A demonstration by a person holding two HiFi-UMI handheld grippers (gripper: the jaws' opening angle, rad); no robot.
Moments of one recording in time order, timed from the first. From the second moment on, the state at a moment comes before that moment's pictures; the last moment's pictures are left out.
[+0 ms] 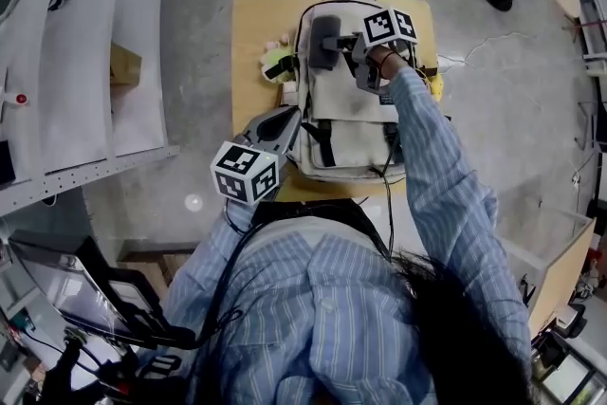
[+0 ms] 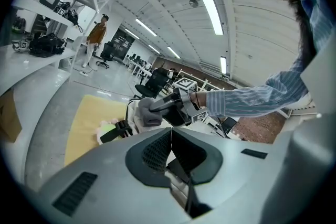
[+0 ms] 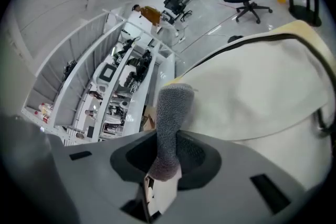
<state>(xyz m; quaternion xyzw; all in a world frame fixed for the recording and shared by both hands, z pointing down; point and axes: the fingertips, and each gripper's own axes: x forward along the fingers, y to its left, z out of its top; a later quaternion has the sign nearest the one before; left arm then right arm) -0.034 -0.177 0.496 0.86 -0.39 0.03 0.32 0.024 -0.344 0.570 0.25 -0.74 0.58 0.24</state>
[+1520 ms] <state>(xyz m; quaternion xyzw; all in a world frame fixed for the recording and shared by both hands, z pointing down) -0.029 -0.184 0.501 0.86 -0.38 0.05 0.32 0.043 -0.436 0.532 0.29 -0.75 0.57 0.18</state>
